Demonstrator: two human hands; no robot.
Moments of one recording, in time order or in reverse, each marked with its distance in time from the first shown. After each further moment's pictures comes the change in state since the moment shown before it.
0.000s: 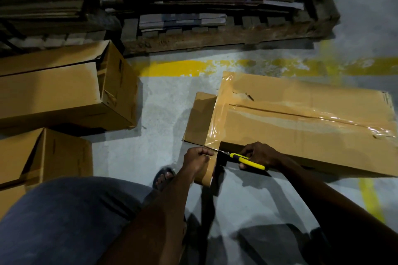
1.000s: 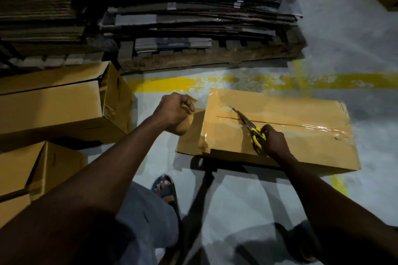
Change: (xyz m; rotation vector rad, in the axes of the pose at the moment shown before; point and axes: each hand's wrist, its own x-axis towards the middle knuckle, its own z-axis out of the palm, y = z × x) left_hand -0.071 0.184 -0.116 0.530 0.158 0.464; right_hand -0.037 0.025 -0.048 -0.021 0.736 0.128
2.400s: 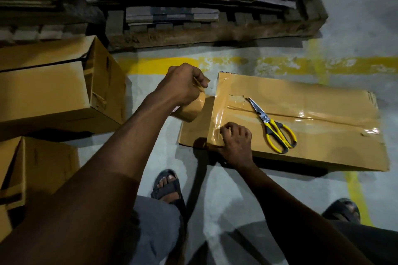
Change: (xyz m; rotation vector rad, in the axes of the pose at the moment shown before) left_hand 0.058 -0.011 -0.010 0.038 -0.027 0.086; right_hand -0.007 -0.075 0.148 -0.439 0.094 -0.376
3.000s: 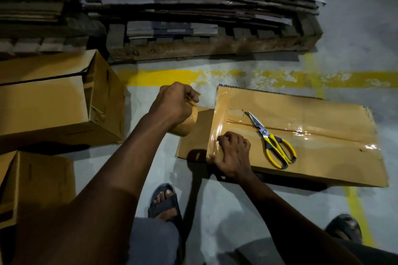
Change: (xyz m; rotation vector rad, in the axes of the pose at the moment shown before) left_hand -0.001 -0.011 -0.004 -0.030 0.053 -0.079; right_hand 0.013 -0.003 -0.016 0.102 0.048 -0.013
